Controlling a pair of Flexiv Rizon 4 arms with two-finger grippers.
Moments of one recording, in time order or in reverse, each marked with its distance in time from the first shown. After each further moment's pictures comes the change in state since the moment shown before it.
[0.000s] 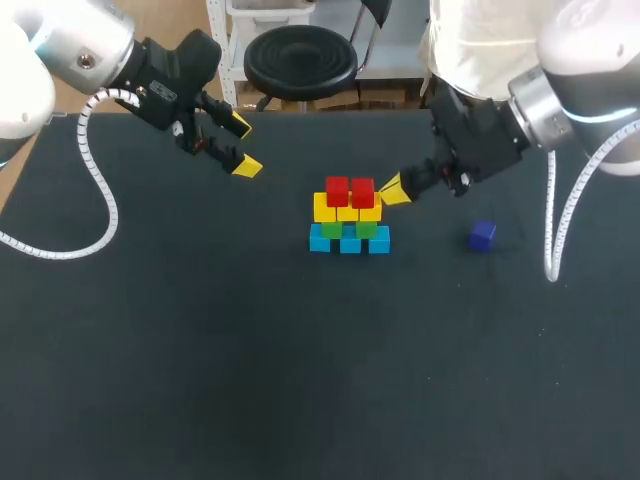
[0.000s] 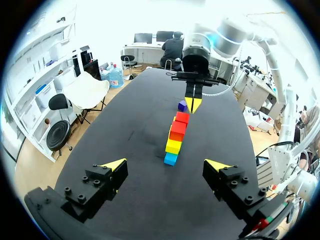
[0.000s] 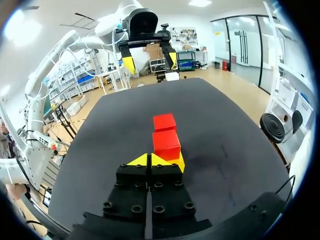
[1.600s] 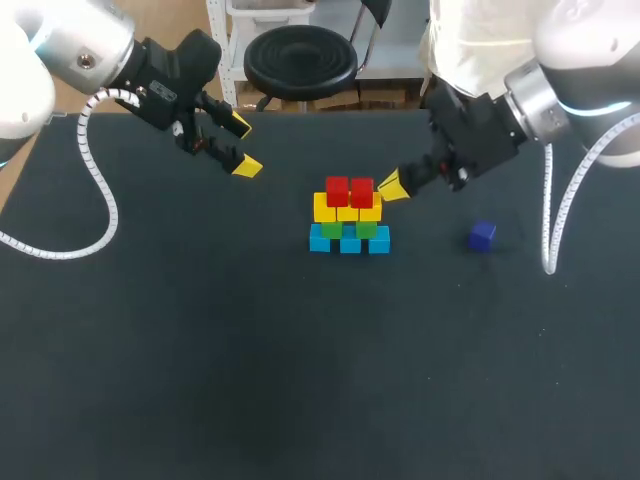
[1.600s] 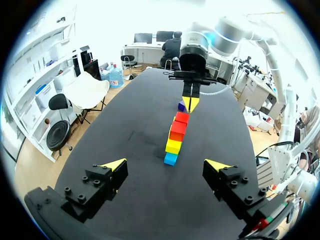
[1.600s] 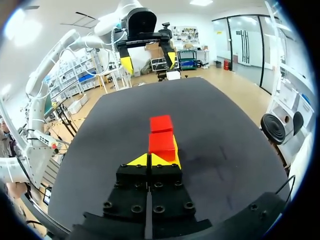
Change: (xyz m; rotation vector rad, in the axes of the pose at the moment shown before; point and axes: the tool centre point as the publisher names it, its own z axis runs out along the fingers) left arm 0.000 0.000 0.000 0.000 0.000 0.000; right arm -0.004 -0.005 0.001 -0.015 0.014 -0.009
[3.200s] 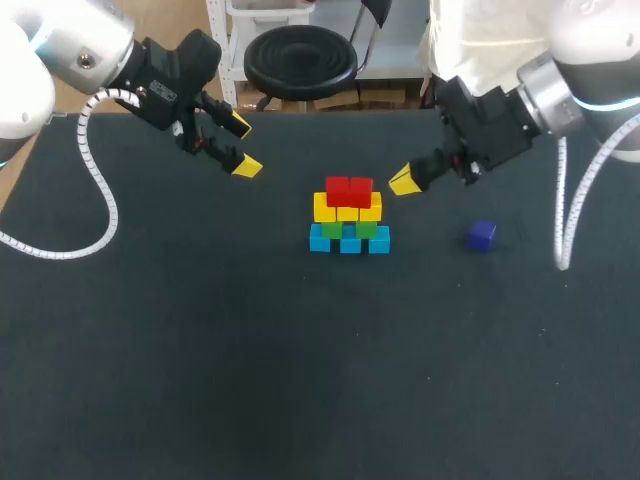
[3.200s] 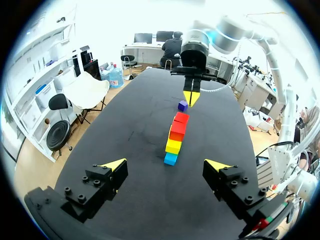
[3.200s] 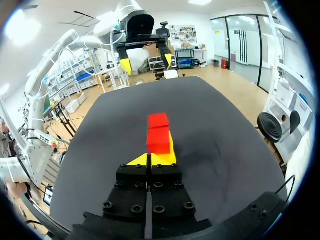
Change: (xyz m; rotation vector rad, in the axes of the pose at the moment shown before) left arm 0.000 0.000 0.000 0.000 0.000 0.000; right arm 0.004 0.000 -0.022 0.025 0.021 0.007
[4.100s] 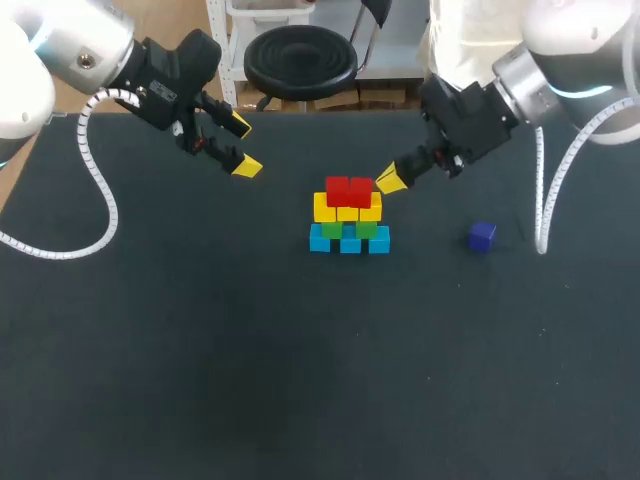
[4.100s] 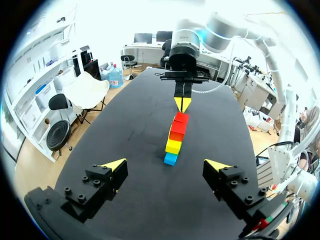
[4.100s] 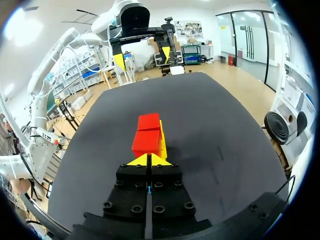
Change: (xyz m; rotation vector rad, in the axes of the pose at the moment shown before) left arm 0.000 0.000 0.000 0.000 0.000 0.000; right arm -0.005 -0.021 0.023 -0.074 0.029 -0.010
